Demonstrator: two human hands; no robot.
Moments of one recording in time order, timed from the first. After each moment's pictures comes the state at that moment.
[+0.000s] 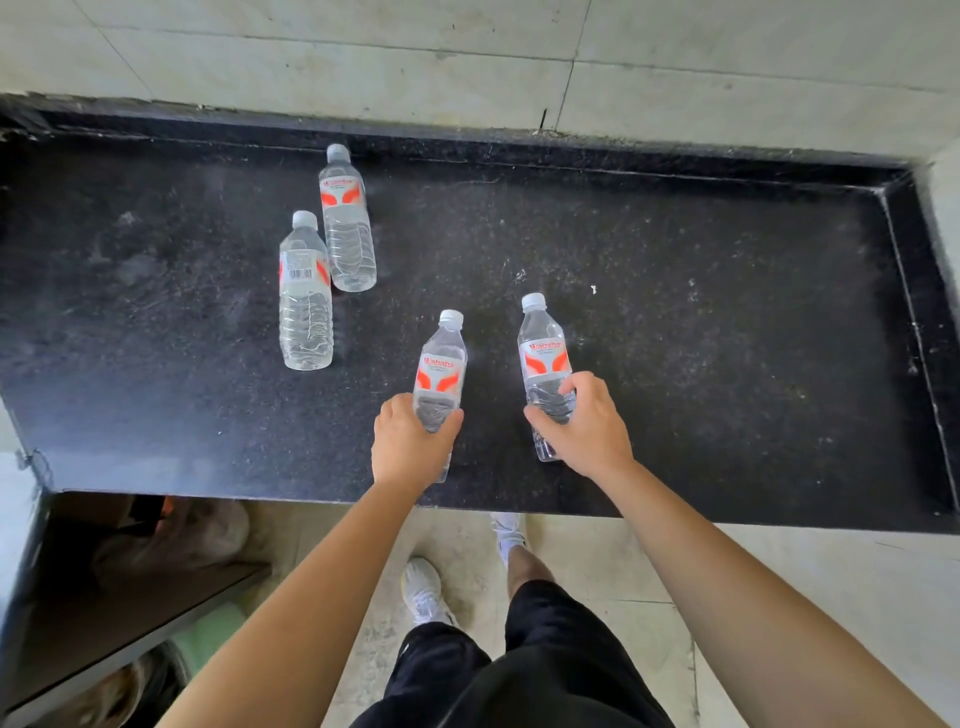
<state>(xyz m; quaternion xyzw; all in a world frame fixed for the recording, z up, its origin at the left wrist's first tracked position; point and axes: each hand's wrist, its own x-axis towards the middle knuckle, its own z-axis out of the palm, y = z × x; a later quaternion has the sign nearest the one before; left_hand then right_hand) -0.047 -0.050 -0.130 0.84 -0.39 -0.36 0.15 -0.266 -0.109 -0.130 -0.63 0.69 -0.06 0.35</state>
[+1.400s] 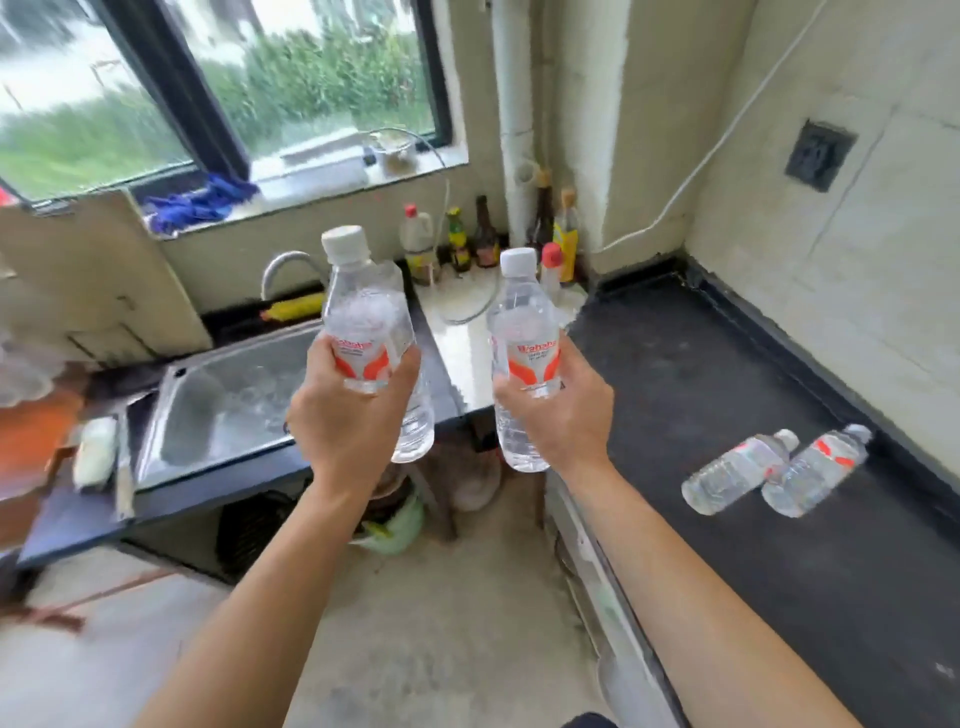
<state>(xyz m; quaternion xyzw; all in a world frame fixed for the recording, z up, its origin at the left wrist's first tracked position) 0.063 0.251 0.177 0.86 0.07 0.31 0.40 0.060 0.065 0.121 -0.81 0.09 -0.24 0.53</state>
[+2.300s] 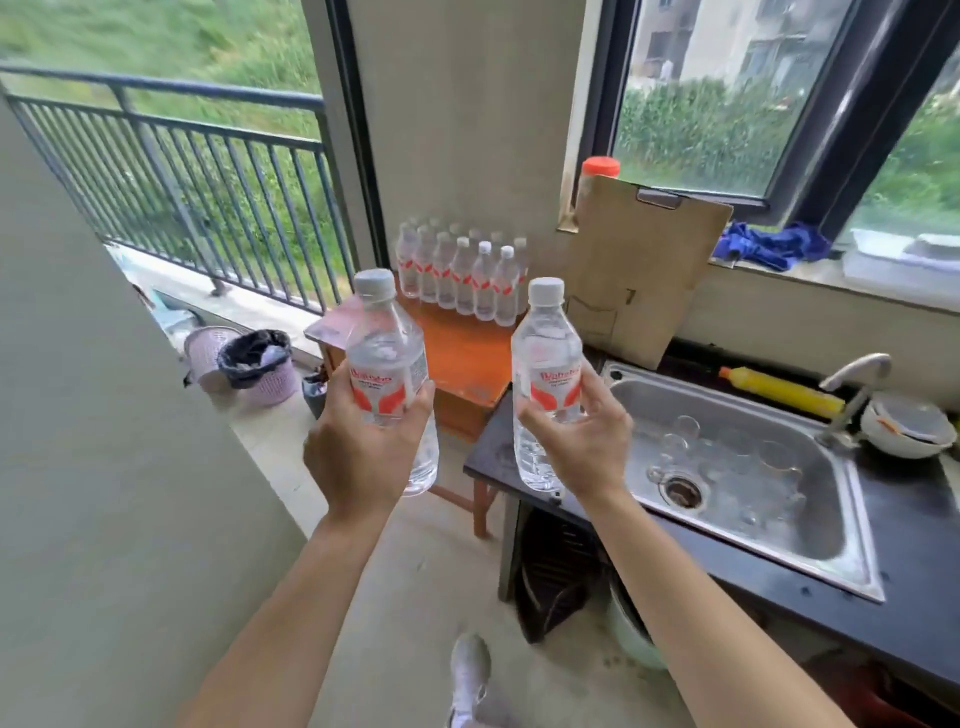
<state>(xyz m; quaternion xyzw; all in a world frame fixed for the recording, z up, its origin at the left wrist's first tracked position) -0.013 0.911 0.159 0.75 0.38 0.48 0.25 0.122 0.765 0.129 -0.75 -0.24 -0.07 0.61</state>
